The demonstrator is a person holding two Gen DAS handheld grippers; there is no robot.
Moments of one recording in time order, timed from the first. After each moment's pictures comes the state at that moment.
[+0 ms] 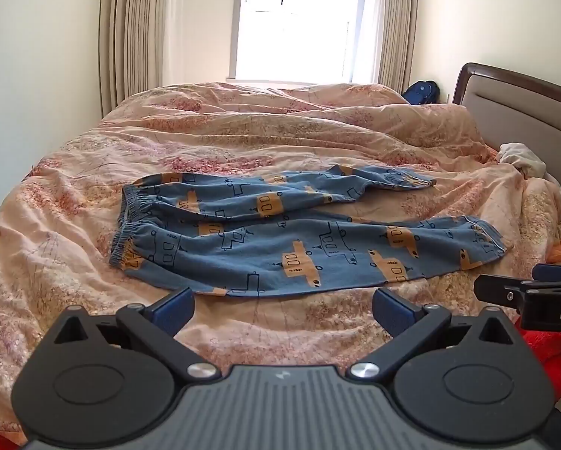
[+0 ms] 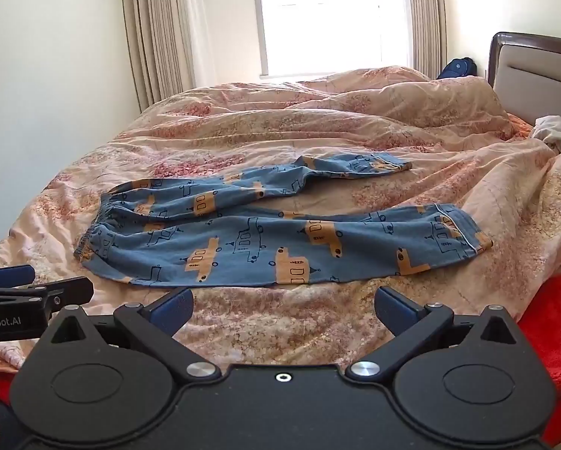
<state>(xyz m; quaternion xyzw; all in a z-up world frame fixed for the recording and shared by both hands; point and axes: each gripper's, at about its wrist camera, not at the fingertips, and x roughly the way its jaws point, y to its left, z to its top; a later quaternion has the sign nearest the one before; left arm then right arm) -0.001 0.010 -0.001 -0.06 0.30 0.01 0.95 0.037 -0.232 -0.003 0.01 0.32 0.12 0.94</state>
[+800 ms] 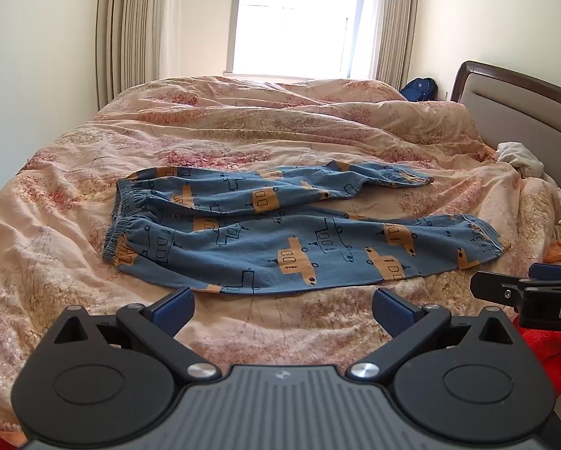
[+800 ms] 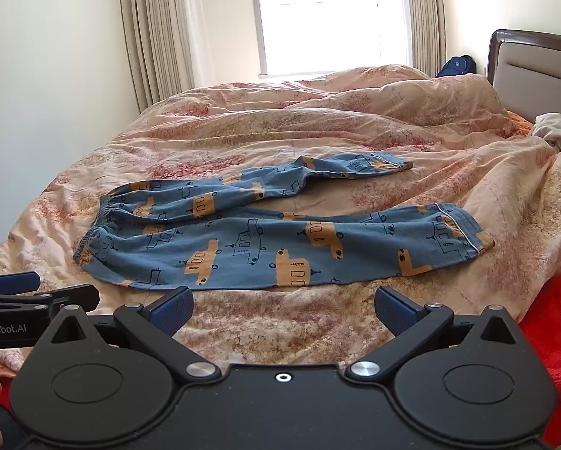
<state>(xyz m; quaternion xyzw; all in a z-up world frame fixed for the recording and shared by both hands) 0.007 -0.003 -0.001 -0.04 0.31 0.01 0.95 0.043 -0.232 -0.003 0.02 0.31 0.12 0.94</state>
